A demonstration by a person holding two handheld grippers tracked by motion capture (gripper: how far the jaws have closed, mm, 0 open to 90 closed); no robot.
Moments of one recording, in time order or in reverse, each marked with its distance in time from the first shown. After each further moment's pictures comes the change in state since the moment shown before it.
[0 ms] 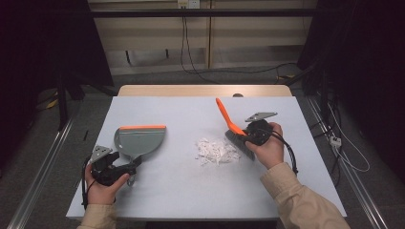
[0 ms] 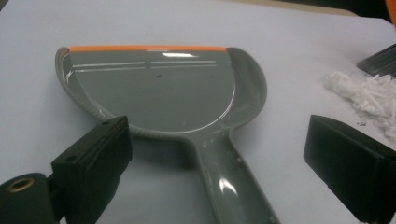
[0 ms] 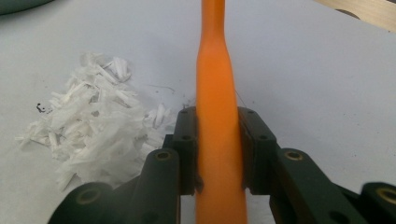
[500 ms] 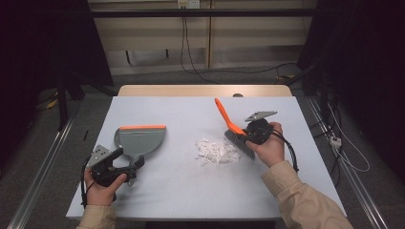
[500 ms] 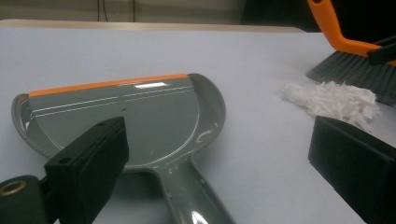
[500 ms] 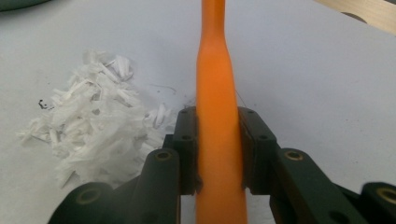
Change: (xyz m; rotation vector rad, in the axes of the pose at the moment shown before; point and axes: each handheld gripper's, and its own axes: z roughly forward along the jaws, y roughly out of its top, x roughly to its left) left arm -0.004 0.003 -0.003 -0.107 -0.128 0.098; right arm -0.004 0.002 0.001 0.005 0.025 -0.024
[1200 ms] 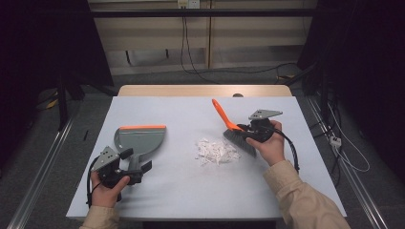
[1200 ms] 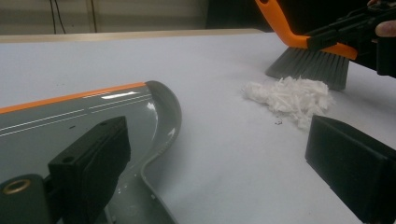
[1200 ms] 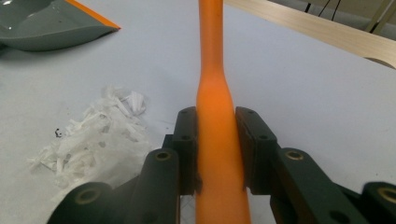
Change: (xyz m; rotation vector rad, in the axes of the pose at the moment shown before) left arm -0.012 -0.004 0.004 -0.040 -0.158 0.075; right arm -0.018 -0.005 0.016 -0.183 0.120 -0.024
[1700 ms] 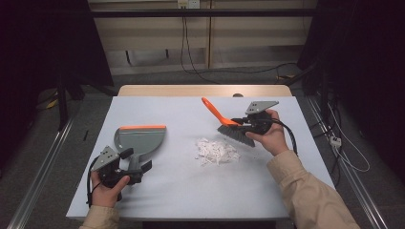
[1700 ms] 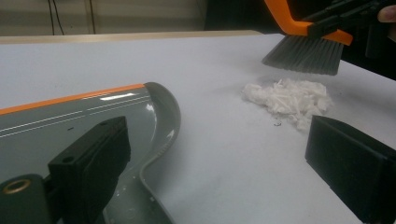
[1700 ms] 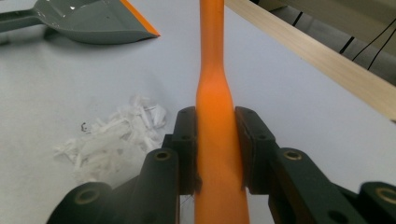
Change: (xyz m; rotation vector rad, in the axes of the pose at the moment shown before) left arm 0.000 -0.001 0.002 -0.002 -0.011 0.001; right arm -0.009 0.024 -0.001 -0.024 0.147 -0.183
